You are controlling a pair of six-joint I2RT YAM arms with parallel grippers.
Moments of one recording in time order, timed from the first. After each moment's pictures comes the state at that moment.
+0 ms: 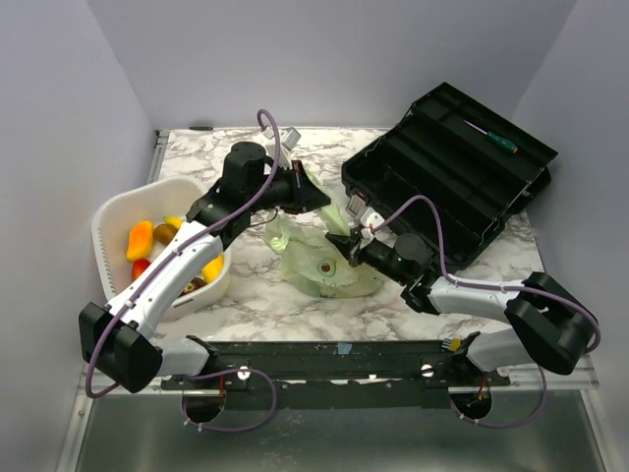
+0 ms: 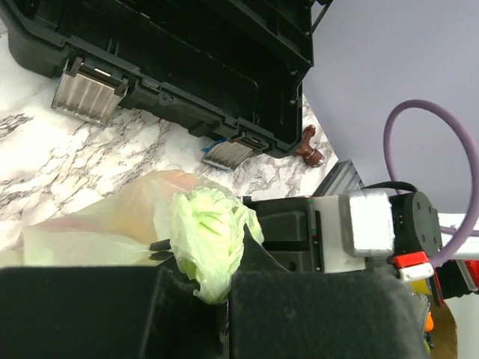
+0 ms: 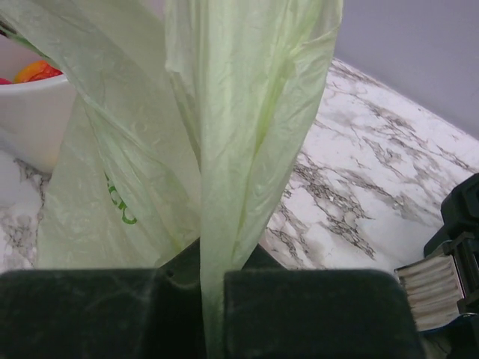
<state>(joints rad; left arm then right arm) -0.53 1.29 1.24 -0.27 0.48 -0.59 0.80 1.38 0.49 0.92 -0.15 -0.09</state>
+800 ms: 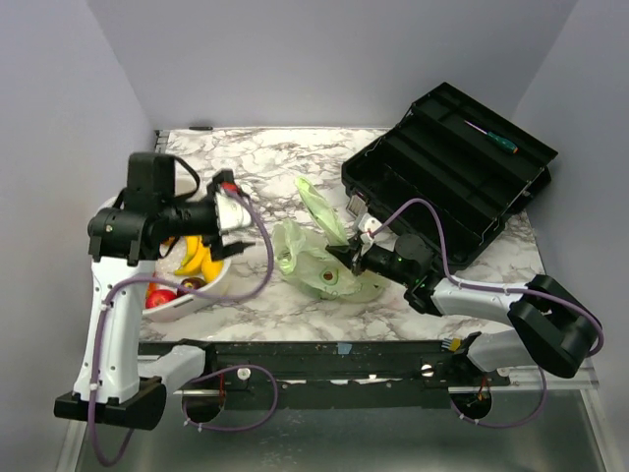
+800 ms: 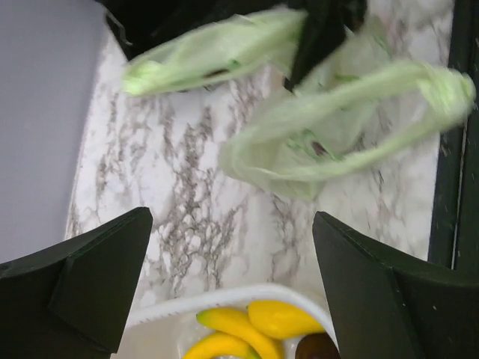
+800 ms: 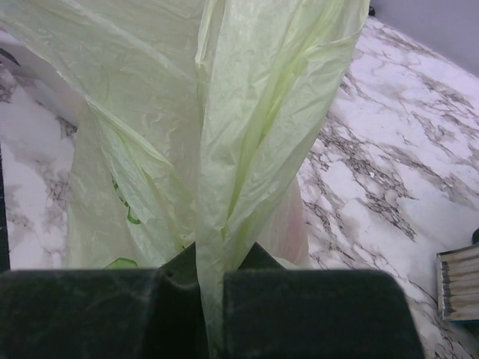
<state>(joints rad) -0.11 1.13 1.63 -1.18 0.92 0.98 0.79 1.35 0.46 0.85 -0.28 -0.08</state>
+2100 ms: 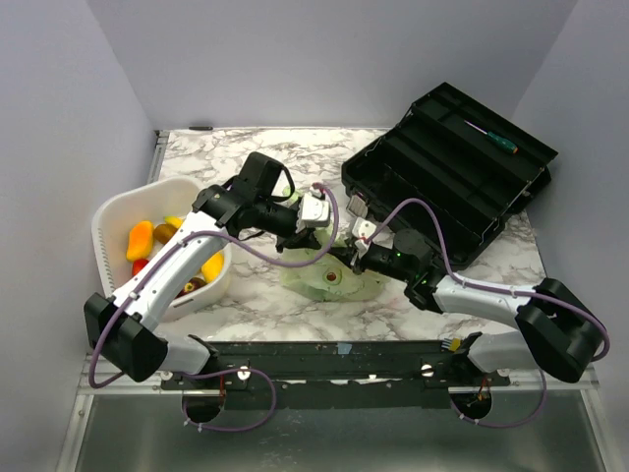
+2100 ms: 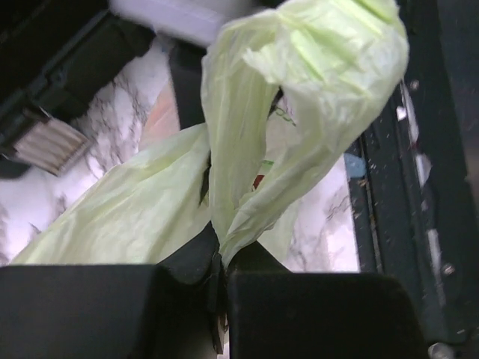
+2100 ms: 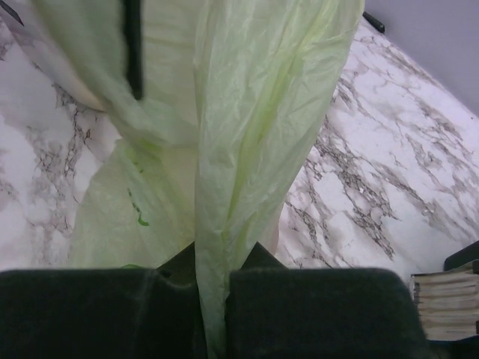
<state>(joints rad) -0.58 1.33 1.37 -0.93 0.87 0.90 0.78 1.34 0.51 0.75 -0.37 -0.23</state>
